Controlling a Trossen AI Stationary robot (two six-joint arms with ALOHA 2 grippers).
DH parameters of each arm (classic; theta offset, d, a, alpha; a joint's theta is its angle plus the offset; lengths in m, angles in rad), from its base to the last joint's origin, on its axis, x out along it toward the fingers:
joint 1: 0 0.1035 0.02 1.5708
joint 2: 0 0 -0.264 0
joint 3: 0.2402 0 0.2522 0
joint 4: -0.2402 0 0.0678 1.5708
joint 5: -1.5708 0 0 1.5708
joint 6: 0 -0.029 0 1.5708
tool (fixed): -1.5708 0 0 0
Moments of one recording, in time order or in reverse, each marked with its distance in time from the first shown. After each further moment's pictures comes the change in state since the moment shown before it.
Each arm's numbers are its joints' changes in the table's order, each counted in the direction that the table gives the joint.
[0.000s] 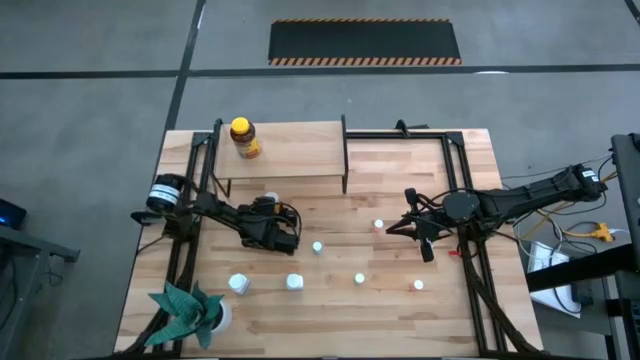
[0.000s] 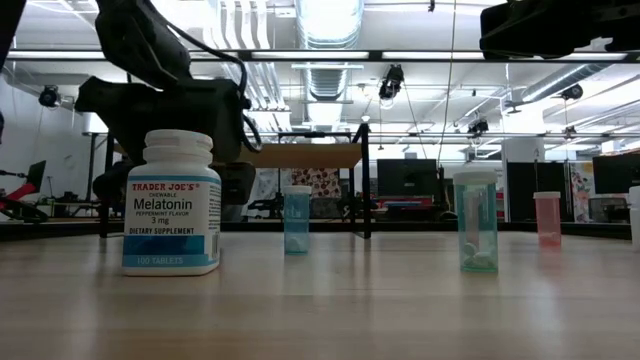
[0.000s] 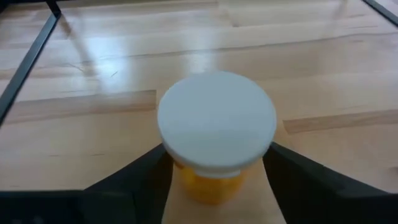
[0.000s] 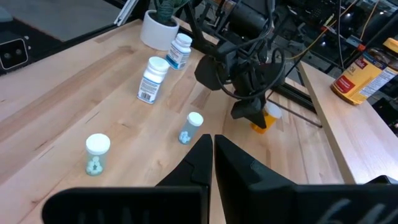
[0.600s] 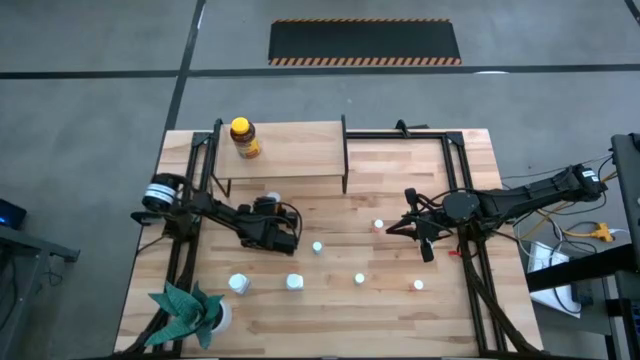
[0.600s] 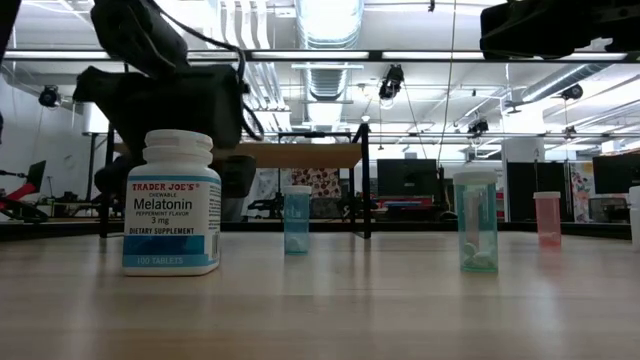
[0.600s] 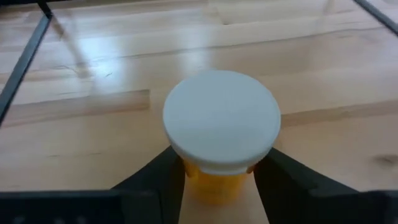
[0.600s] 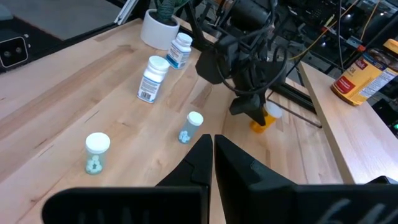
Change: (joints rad) left arm -0.014 0.040 0.005 0.000 0.024 -0.056; right arm 0.000 0.000 -0.001 -0.001 0.000 0.007
